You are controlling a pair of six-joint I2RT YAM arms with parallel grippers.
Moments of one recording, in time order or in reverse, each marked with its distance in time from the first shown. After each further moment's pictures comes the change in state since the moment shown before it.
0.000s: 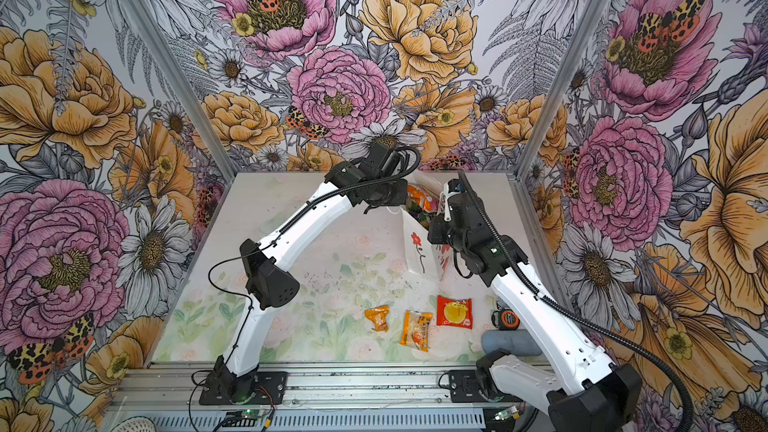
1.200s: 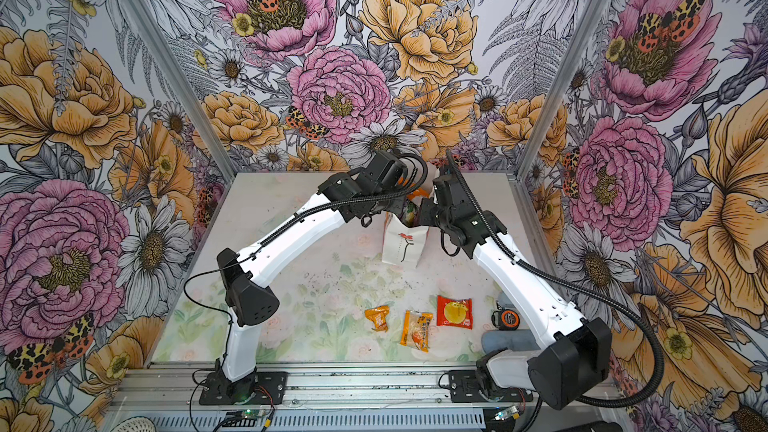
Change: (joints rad) left arm -0.108 -0.213 -0.272 0.132 -0.283 0.179; right arm -0.005 0.188 0.132 0.013 0.014 0.072
